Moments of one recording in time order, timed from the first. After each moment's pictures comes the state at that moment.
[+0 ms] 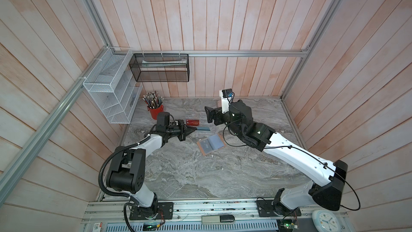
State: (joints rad) left arm -0.16 1.62 0.90 0.17 1.03 -1.51; right arm 0.92 1.47 1.46 -0.27 0.36 0.25
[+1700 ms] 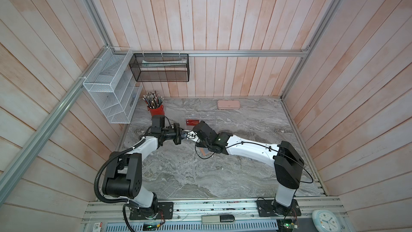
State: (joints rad) left arm -0.09 1.56 0.85 0.02 1.10 -1.48; right arm 1.04 1.84 1.42 -0.31 0.41 -0.67
